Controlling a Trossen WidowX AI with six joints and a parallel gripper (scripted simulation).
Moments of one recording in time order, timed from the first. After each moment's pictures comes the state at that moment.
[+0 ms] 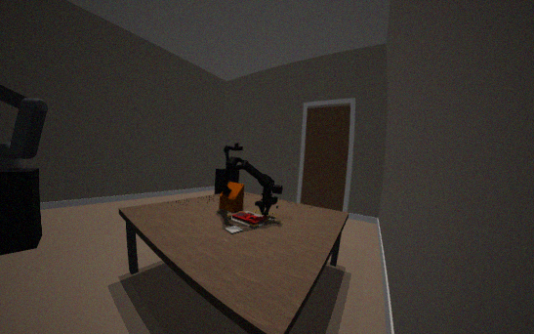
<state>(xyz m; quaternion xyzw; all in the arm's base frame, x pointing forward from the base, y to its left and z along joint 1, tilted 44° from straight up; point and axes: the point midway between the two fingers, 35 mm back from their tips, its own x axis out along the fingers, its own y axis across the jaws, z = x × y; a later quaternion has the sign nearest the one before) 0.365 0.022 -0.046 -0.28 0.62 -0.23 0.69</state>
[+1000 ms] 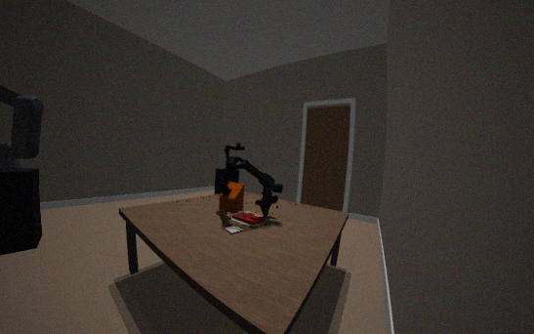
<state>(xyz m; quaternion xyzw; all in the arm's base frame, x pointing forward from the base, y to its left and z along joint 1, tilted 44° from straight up) 0.365 0.027 -0.042 -0.28 0.62 -0.23 0.69</state>
